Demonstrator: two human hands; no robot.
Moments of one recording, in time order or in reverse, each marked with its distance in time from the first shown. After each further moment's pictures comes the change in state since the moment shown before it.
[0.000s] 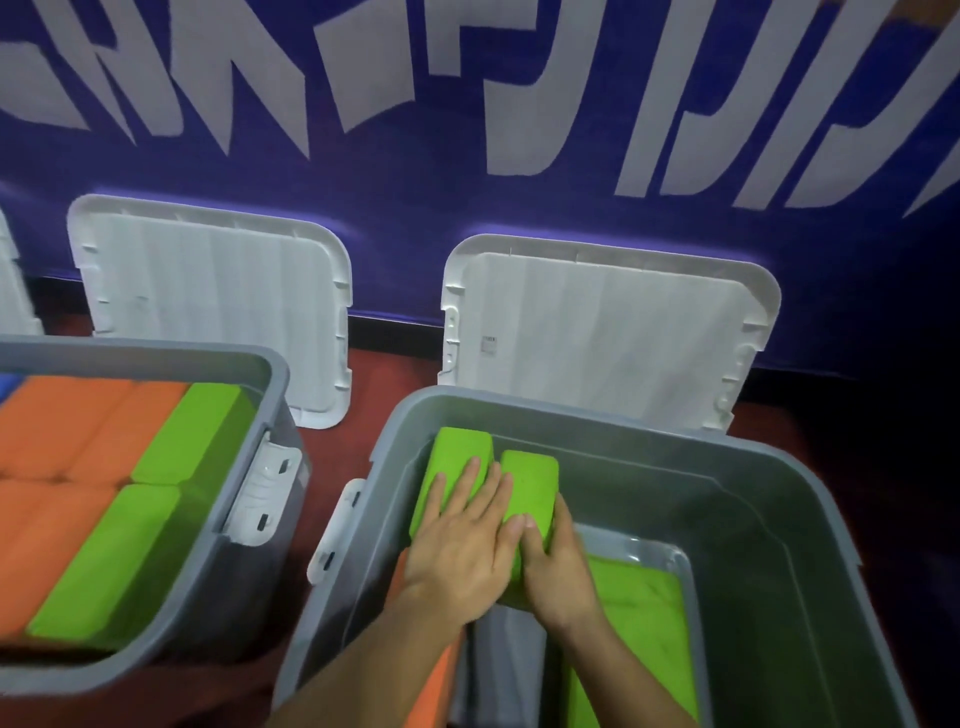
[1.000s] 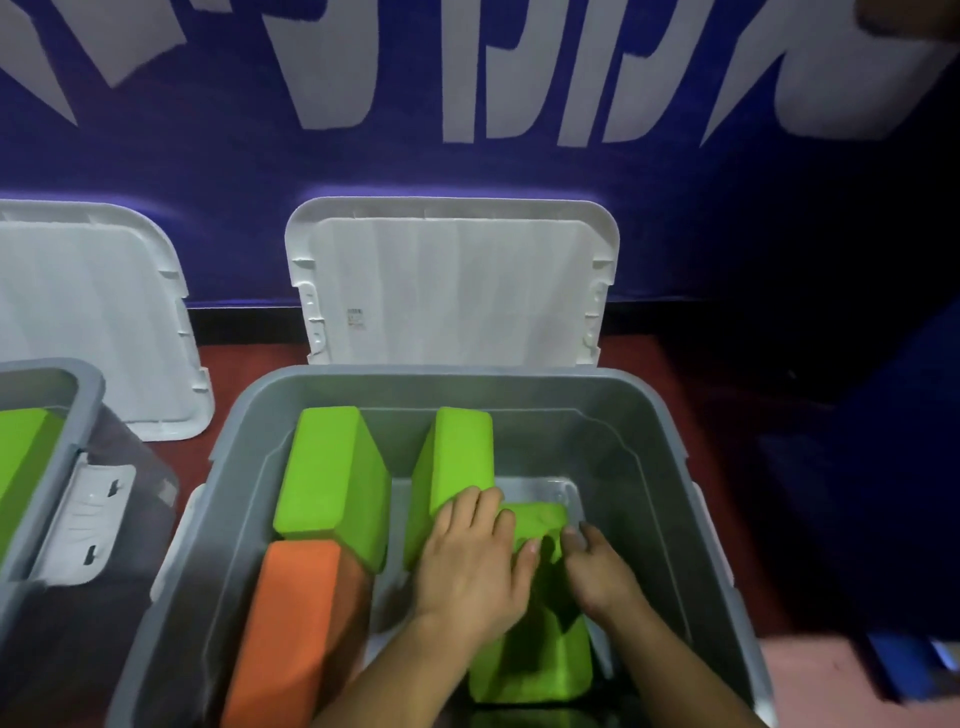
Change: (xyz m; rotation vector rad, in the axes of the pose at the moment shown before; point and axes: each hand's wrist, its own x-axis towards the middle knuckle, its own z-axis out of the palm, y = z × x) left_hand -0.020 0.136 0.018 -0.037 0.159 0.227; right_hand -0.024 0.091 -0.152 -0.239 -0.006 0.404
